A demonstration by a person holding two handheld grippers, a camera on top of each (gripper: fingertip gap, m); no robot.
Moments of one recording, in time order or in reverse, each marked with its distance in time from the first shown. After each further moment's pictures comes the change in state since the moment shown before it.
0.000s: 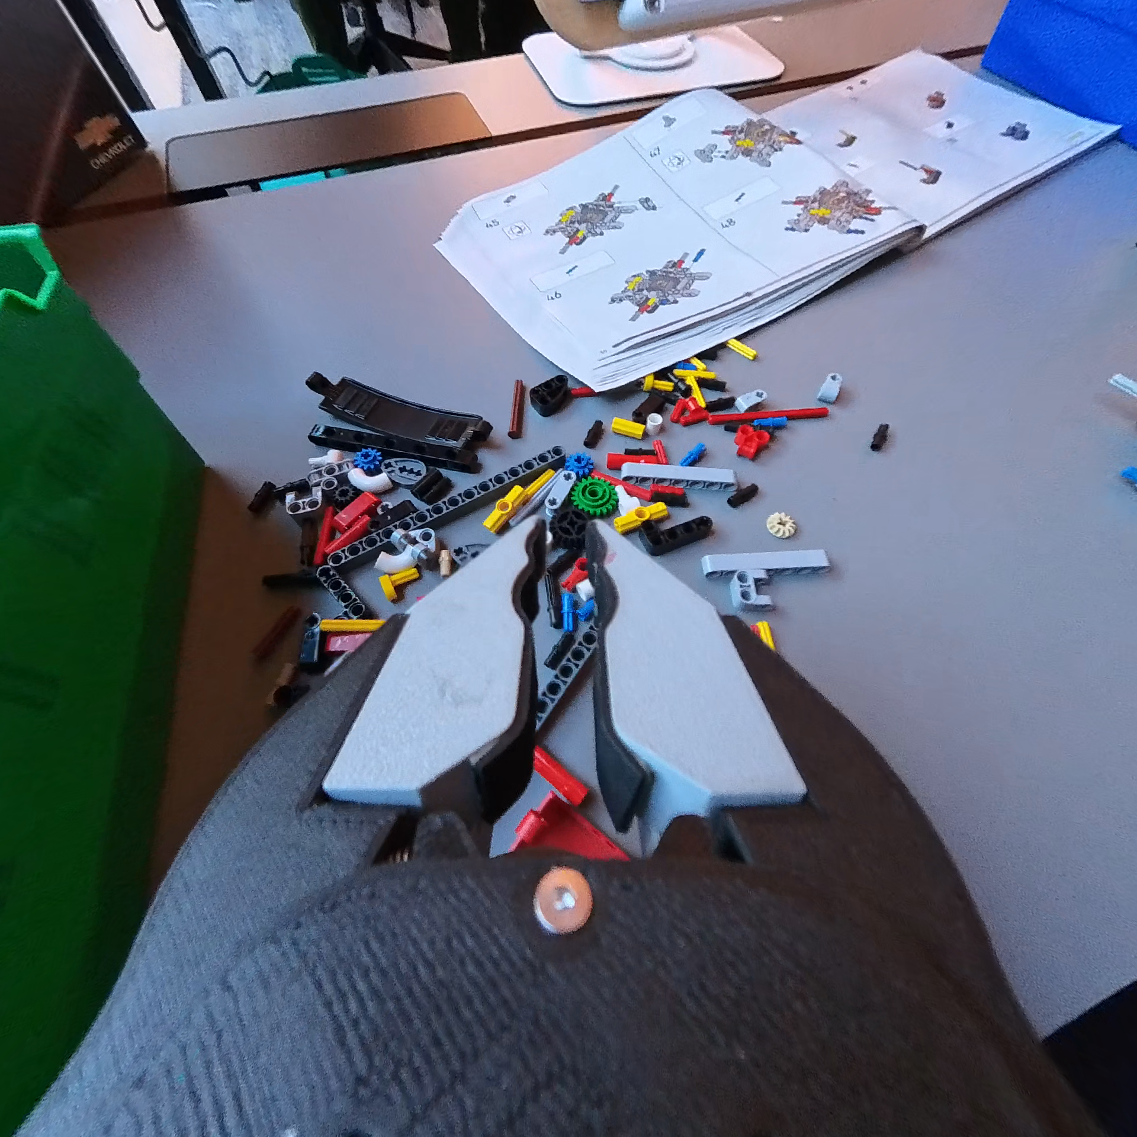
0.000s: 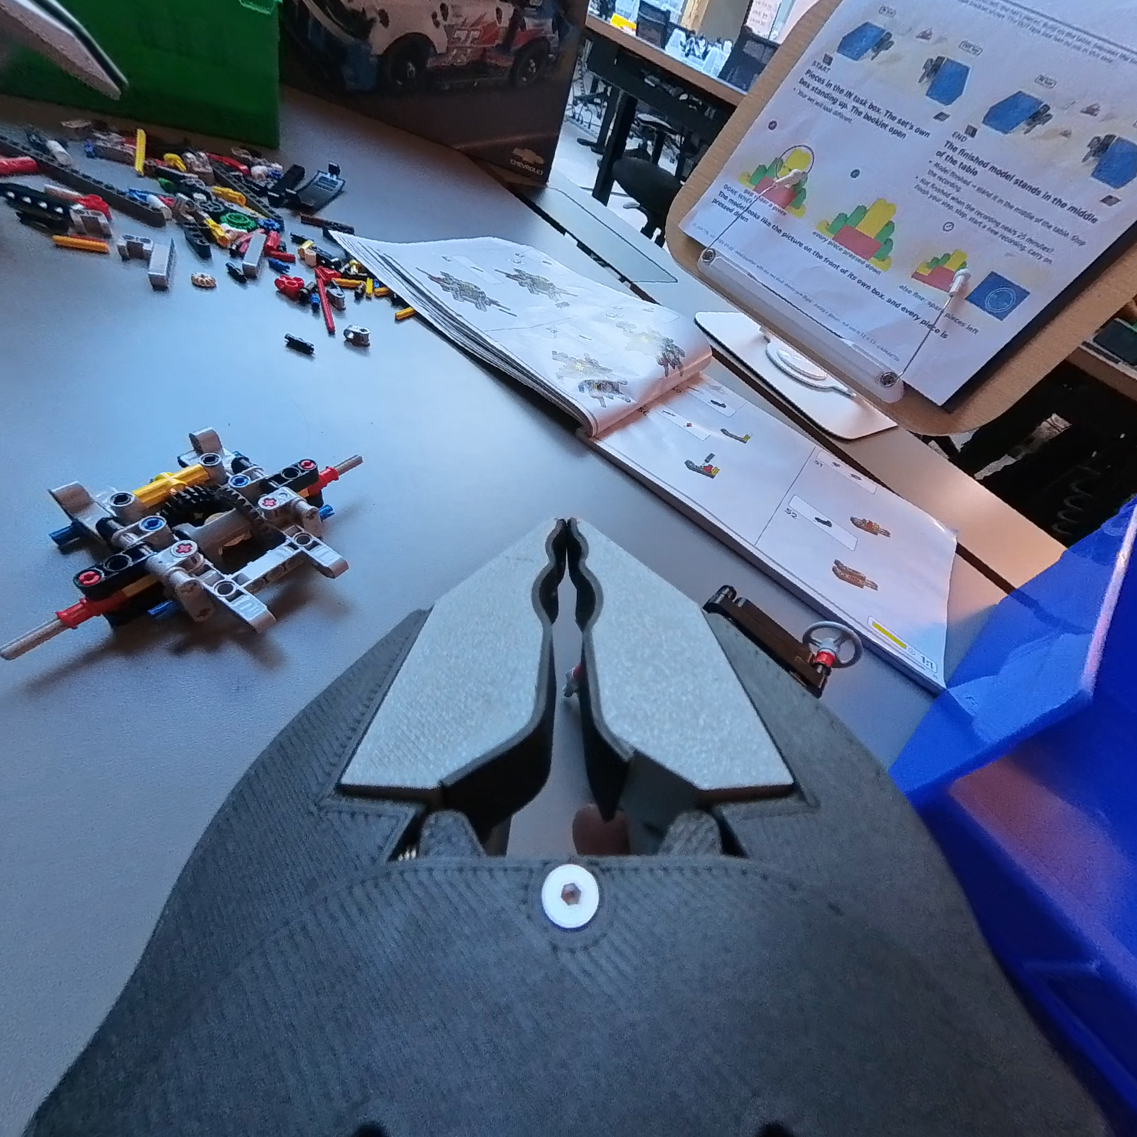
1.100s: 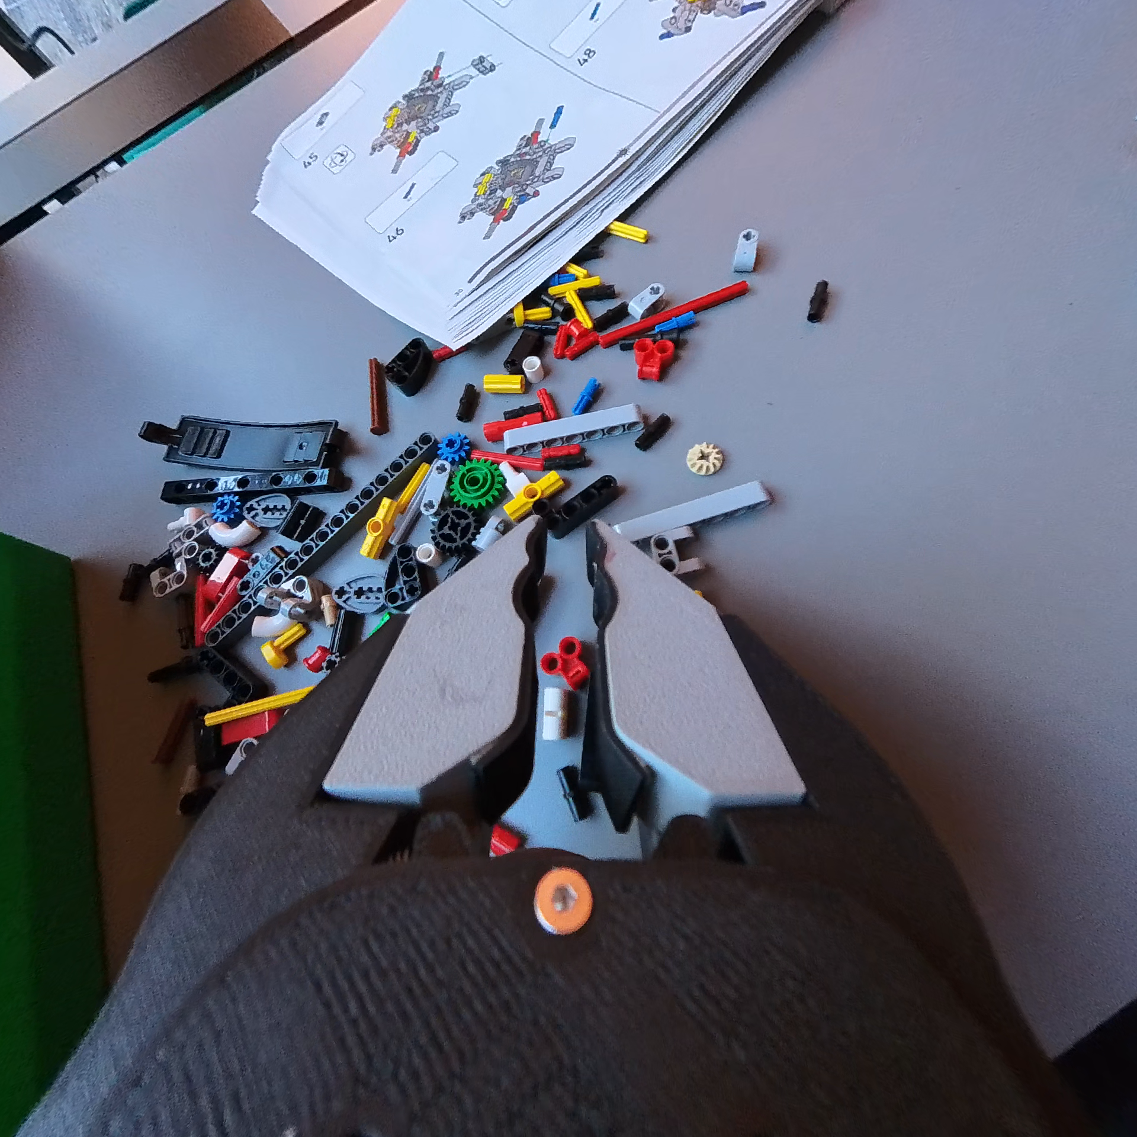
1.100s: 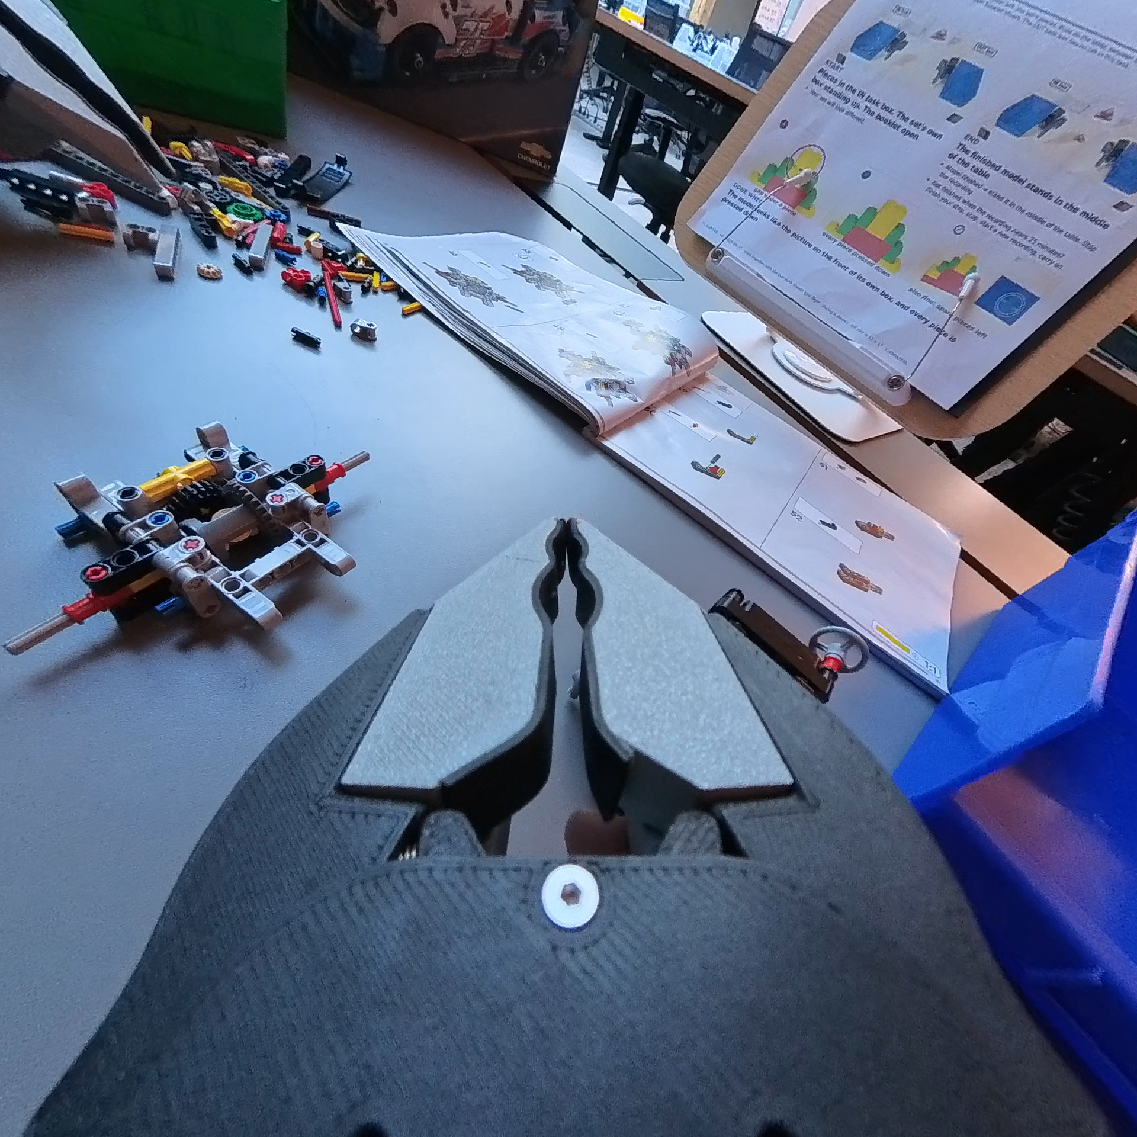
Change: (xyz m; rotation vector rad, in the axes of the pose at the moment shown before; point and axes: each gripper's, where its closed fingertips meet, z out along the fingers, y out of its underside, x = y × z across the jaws) left arm 0.047 0.023 0.029 -0.156 0.076 0.262; right arm -0.004 0.000 0.001 -0.007 -0.007 -0.015
